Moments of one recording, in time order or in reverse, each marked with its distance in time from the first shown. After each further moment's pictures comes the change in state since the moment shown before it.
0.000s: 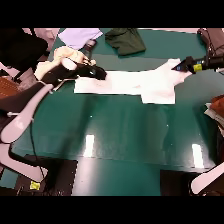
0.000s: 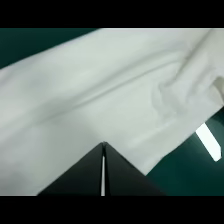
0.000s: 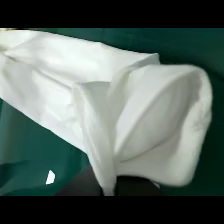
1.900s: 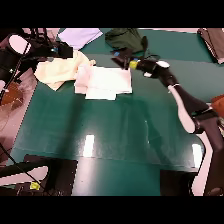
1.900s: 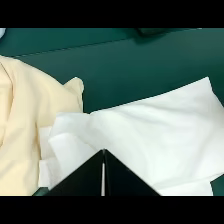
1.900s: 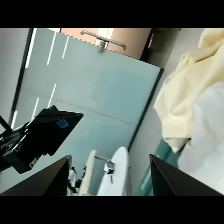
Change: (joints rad) left arm 0.261 0.344 0.049 0.386 -0.164 -0.352; right arm 0.460 -0.217 0.000 0.824 -0.384 -0.183
